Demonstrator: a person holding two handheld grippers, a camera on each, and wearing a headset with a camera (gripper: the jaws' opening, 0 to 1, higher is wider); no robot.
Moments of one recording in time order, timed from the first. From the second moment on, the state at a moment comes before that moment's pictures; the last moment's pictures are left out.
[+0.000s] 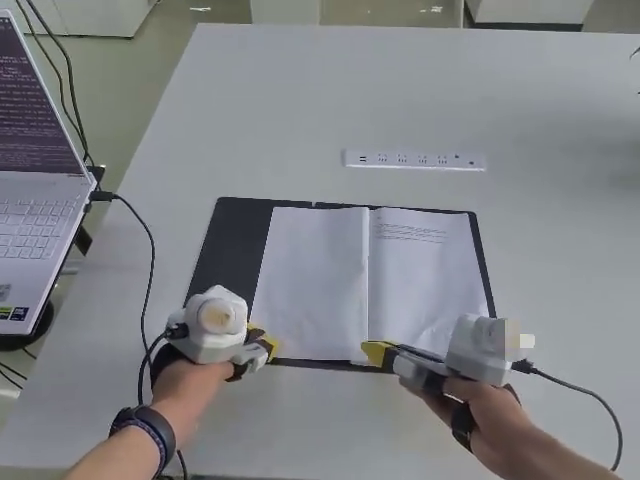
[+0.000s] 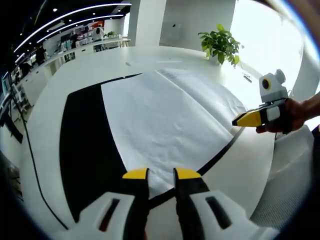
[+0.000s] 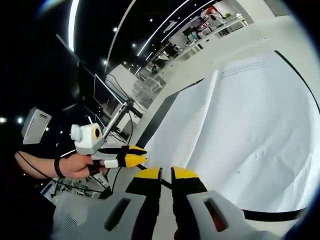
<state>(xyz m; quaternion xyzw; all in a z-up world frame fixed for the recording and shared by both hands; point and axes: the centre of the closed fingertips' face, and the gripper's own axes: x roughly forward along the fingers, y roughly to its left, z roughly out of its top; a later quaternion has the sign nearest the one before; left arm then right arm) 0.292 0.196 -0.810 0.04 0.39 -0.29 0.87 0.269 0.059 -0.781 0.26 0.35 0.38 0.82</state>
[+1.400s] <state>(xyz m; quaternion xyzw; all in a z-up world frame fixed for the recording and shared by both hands) 0.280 0.201 -0.685 0.07 0.28 -0.33 0.90 0.284 -0.067 -0.680 0.08 0.25 0.36 0.90</state>
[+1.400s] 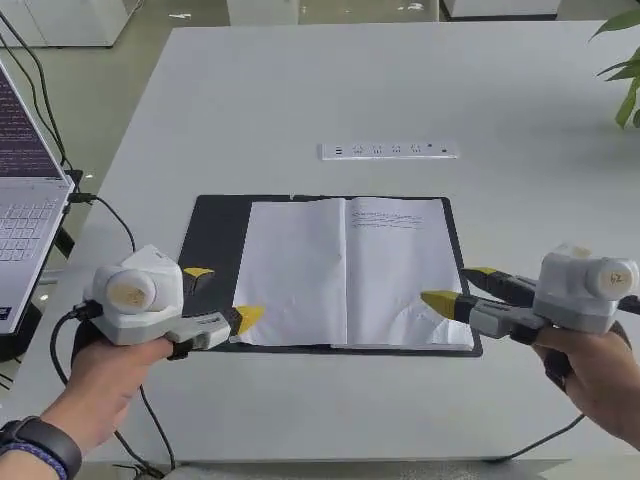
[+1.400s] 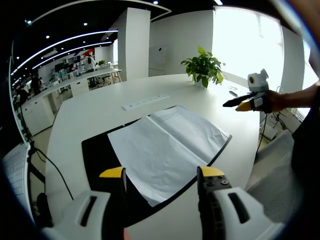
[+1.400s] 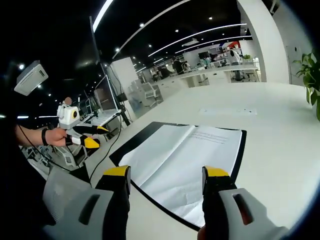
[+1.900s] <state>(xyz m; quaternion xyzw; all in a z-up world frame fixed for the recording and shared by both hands) 0.262 0.217 -0.654 0.05 0.25 -0.30 0.92 0.242 -0.076 -0.673 0.05 0.25 0.34 0.90</state>
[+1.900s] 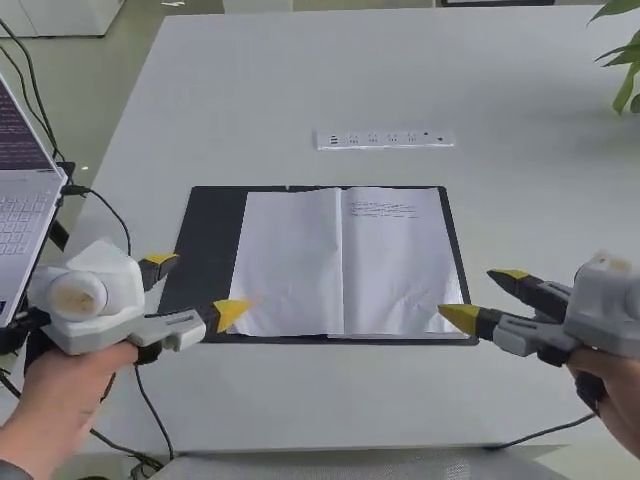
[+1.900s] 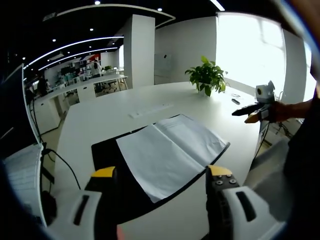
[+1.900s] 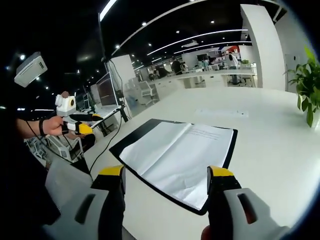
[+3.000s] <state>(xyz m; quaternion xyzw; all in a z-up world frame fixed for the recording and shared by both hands) 0.250 0.171 -0.663 0.06 0.27 -0.35 0.90 0.215 -0.088 -0.681 0.07 0.27 0.31 0.91</state>
